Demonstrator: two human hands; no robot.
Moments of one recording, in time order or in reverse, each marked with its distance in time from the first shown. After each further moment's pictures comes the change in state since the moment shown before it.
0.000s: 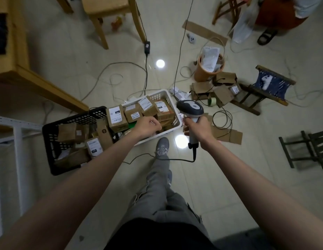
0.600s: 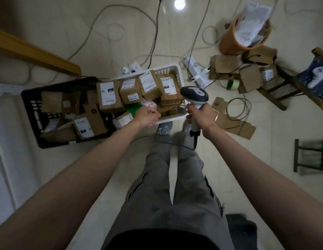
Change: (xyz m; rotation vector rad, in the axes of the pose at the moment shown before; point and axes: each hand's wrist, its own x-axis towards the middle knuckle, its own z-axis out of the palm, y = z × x) left_hand 0.183 -0.025 0.014 -0.290 -0.058 -0.414; right_hand 0.216 0.001 0.040 -0.106 -0.143 0.227
